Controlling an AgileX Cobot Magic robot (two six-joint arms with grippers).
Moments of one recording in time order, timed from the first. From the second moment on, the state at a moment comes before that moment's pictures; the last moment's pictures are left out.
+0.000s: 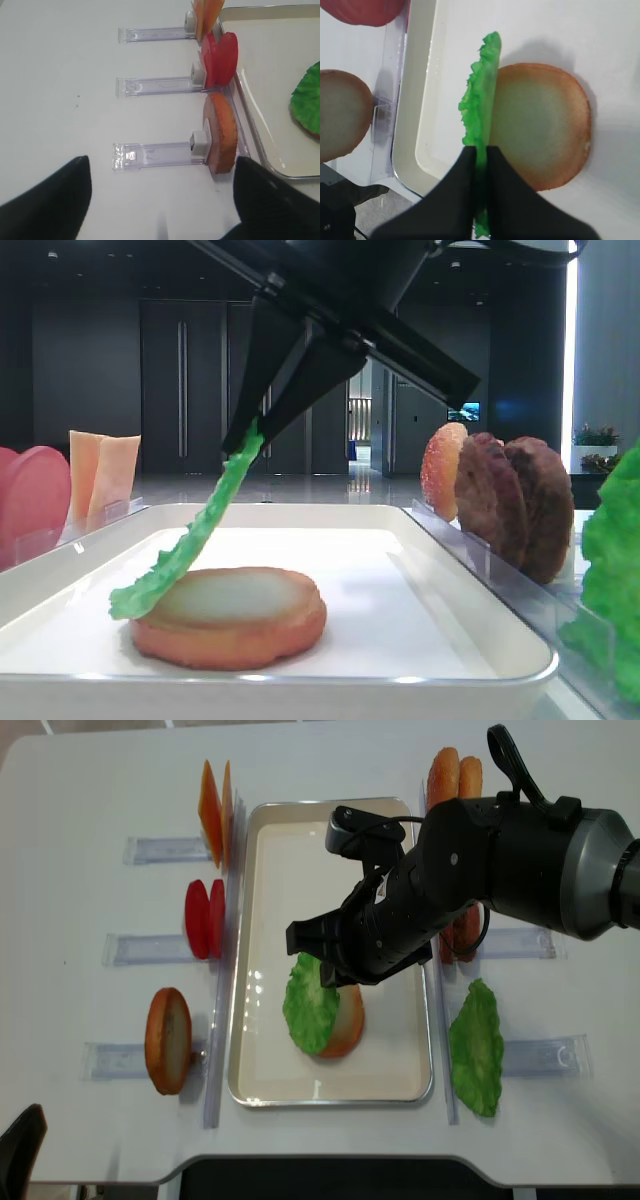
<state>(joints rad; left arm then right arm) 0.01 -0.02 -0.48 -0.02 1.11 0.04 0.77 1.74 -1.12 0.56 0.62 0.18</state>
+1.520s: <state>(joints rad) 0.01 -0.02 -0.48 -0.02 1.11 0.04 0.77 1.68 -1.28 0.14 0.89 0.47</state>
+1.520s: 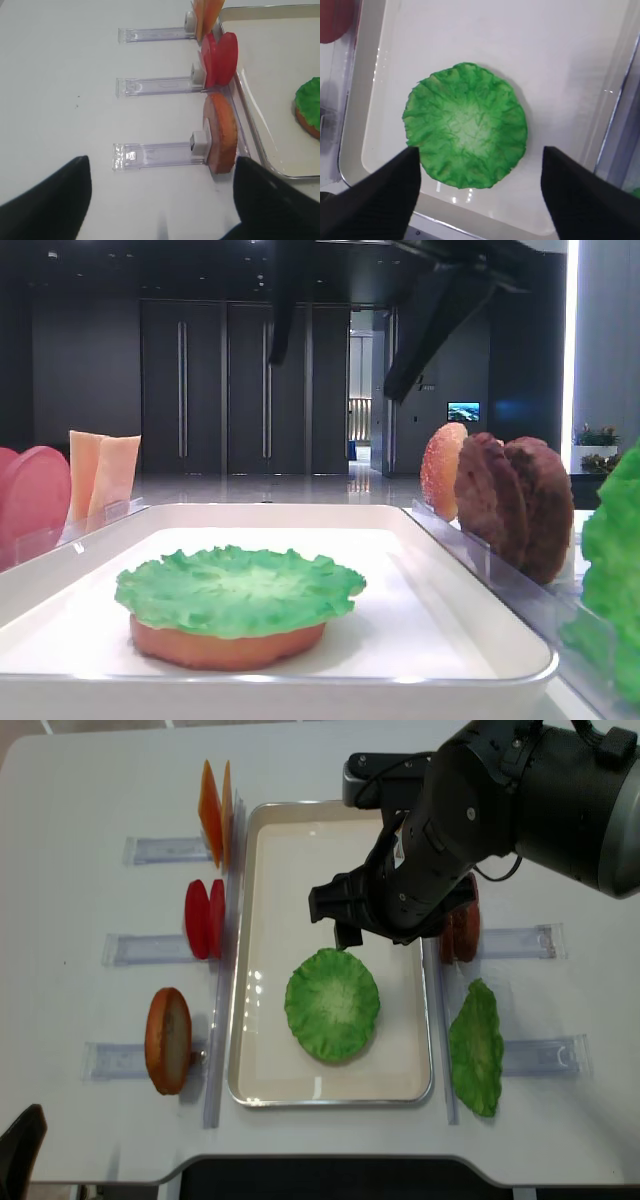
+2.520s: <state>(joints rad) 0.01 -0.02 -0.48 -0.02 1.11 0.04 0.59 1.68 -1.51 -0.09 1.22 0.43</state>
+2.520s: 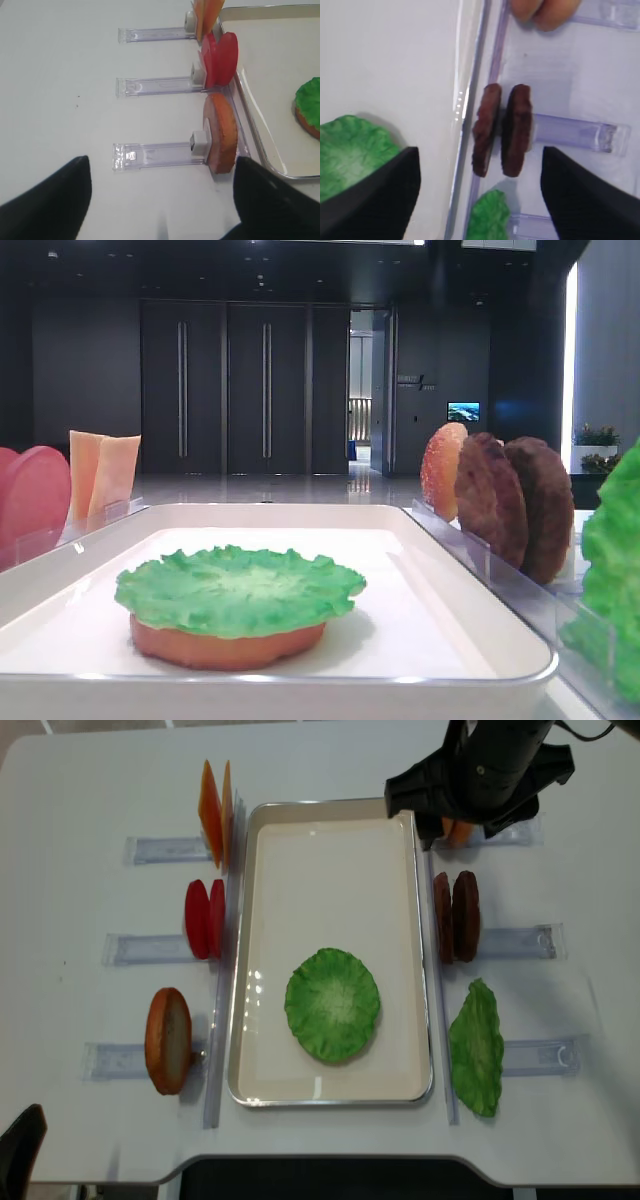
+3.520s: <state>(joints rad) 0.01 -0.02 -0.48 -0.02 1.11 0.04 -0.12 1.68 -1.51 0.06 1.22 -0.01</state>
